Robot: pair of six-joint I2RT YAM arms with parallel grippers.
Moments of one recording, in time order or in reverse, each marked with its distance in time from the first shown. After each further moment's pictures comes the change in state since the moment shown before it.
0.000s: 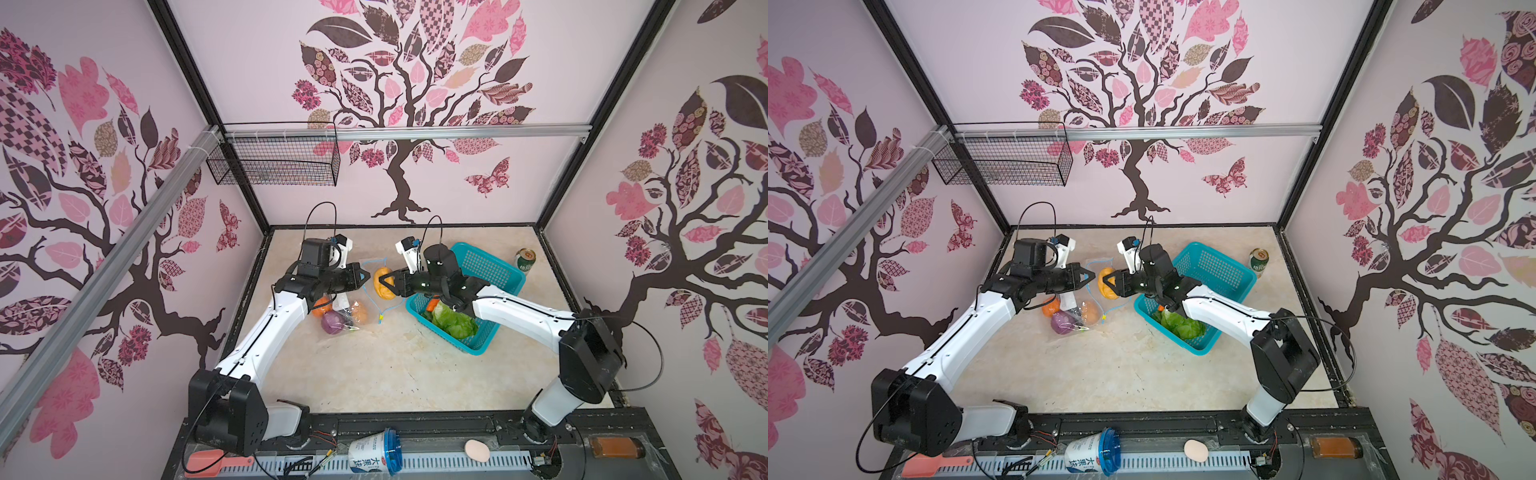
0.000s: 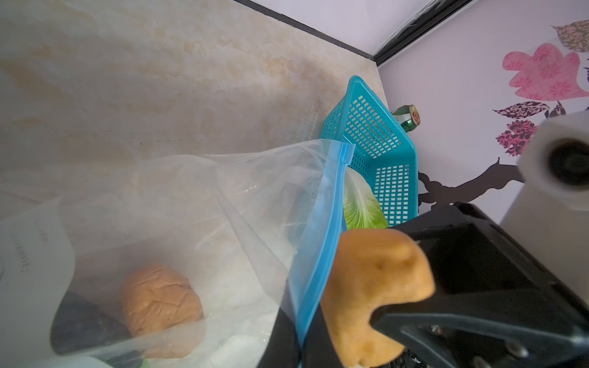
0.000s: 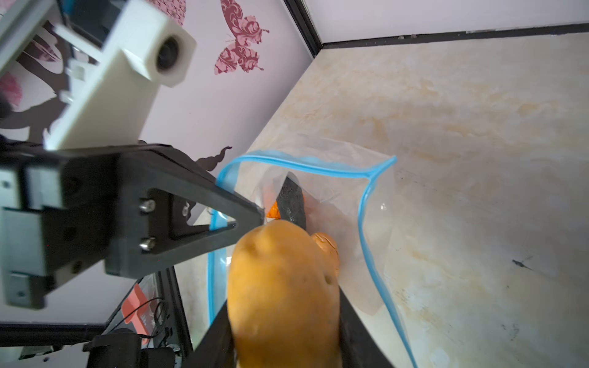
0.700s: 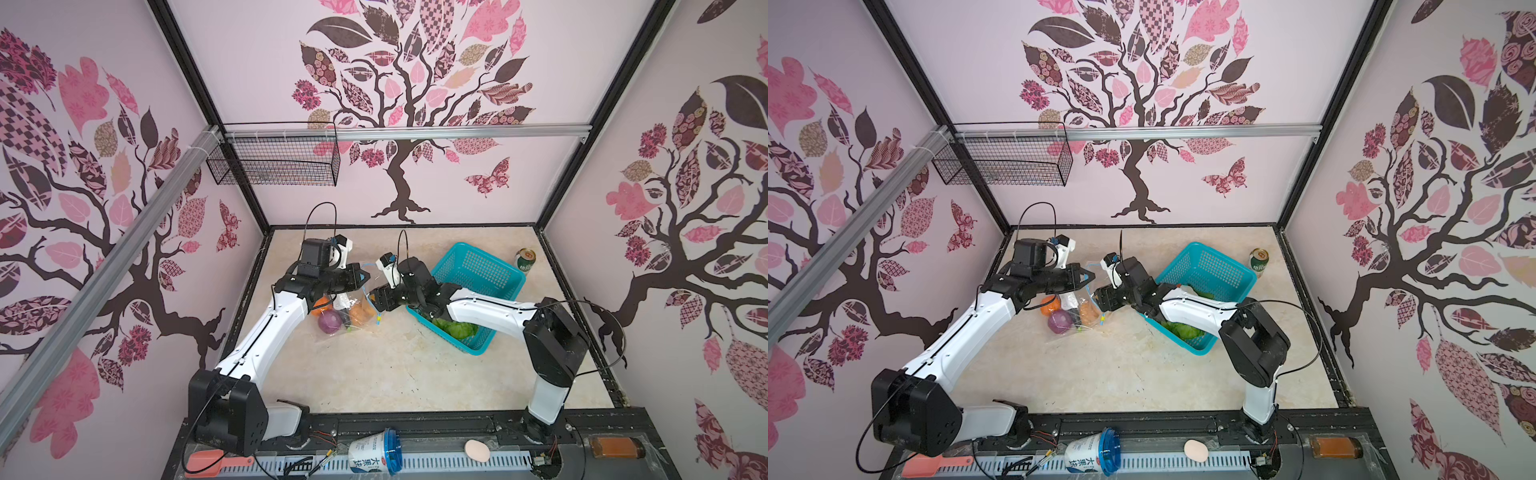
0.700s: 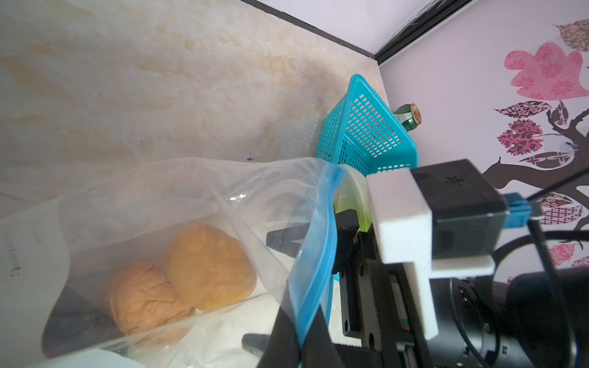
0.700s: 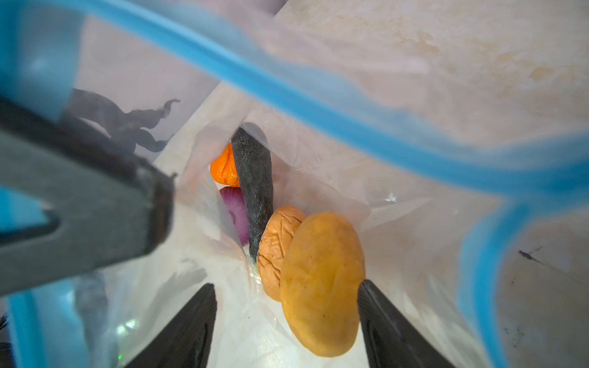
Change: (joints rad) left arm 0.000 0.000 0.000 -0.006 0.000 0.000; right arm 0.097 0.151 0.080 -0.072 0.145 -0.113
